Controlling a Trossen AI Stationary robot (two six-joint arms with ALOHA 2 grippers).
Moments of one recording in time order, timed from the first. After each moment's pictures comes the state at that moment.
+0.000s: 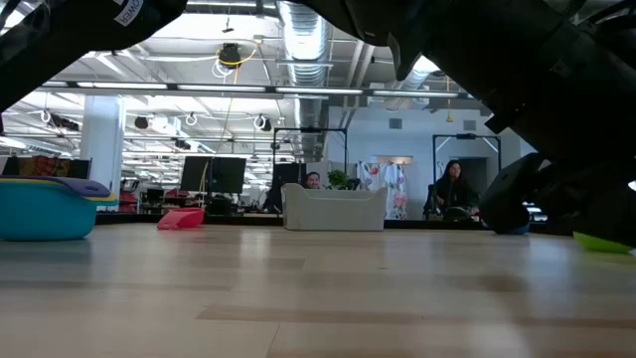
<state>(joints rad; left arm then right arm) -0.32 2.71 2.35 -0.20 -0.24 -0.56 1.09 0.71 0.90 -0.81 0.72 1.39</state>
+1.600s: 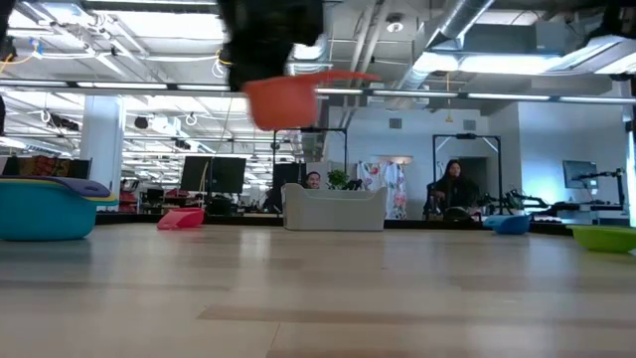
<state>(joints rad) -0.14 1.71 1.40 -0.76 -0.22 -0.42 0.87 0.66 0.90 -1.00 0.79 1.36</state>
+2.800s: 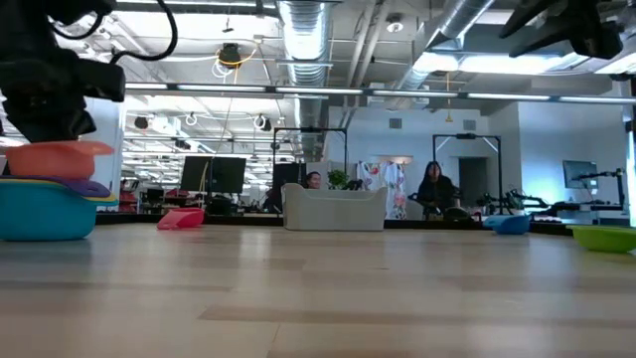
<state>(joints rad) -0.19 0.73 0.50 -0.86 -0.22 -0.60 0.44 0.82 0.90 -0.89 0.68 1.39</state>
